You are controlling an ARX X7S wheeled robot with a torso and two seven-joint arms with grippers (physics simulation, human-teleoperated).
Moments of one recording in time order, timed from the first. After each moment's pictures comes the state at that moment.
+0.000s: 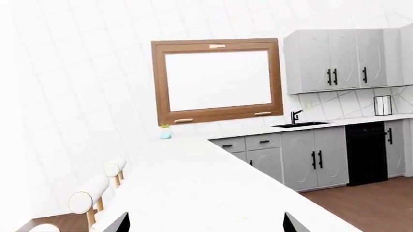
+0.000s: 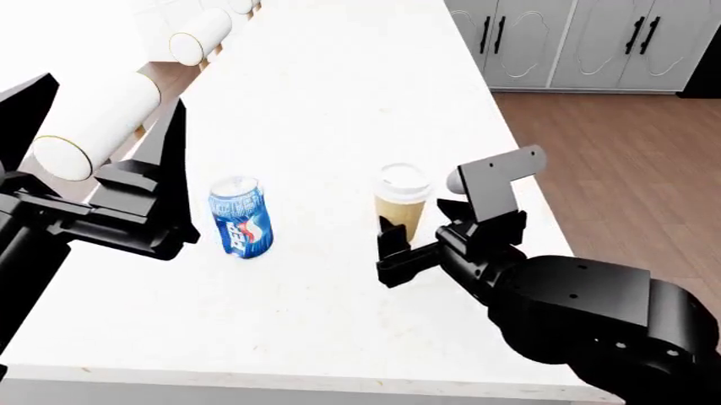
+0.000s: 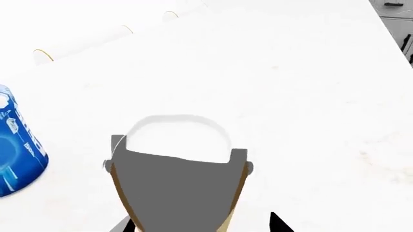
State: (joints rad) left arm -0.69 -0.94 -0.09 0.93 -1.57 -0.77 -0.78; right arm 0.89 0.61 -0.66 -0.30 1.28 0.78 0.55
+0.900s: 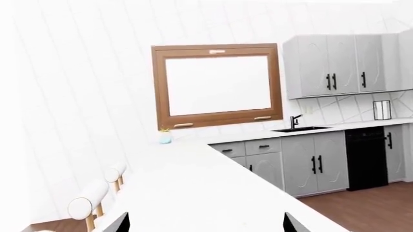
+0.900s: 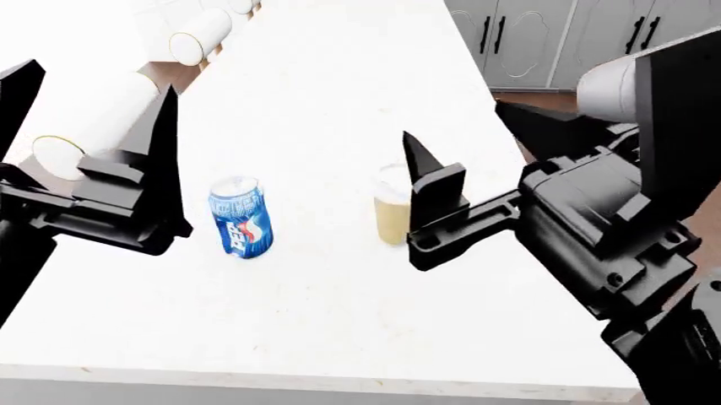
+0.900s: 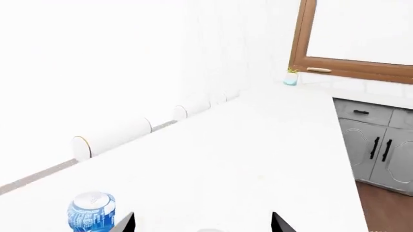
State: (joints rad) left arm -0.74 -0.97 -0.09 0.93 -1.62 -0.75 -0.81; right arm 1.20 0.80 -0.47 -0.75 1.86 0.82 1.01
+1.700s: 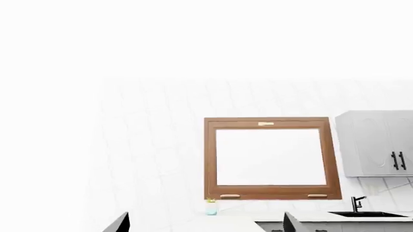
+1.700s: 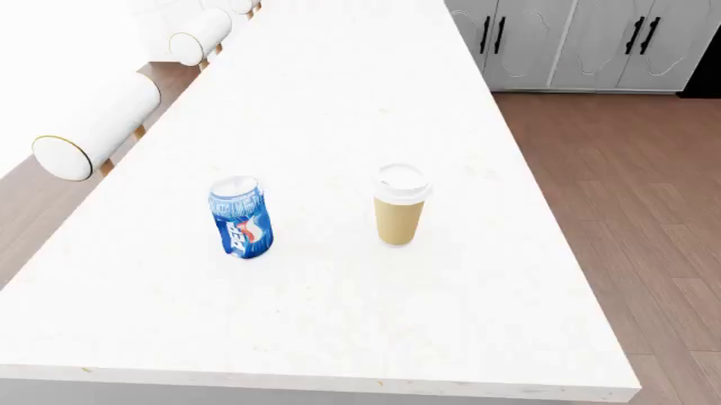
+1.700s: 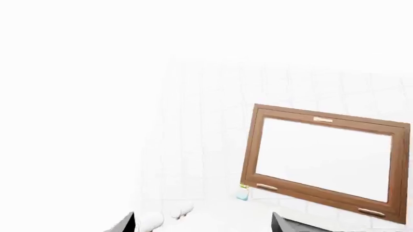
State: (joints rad) left arm -0.97 -1.29 -0.49 0.86 -2.09 -0.71 -1.02; right arm 1.99 0.83 -0.48 -0.78 2.33 0.77 1.43
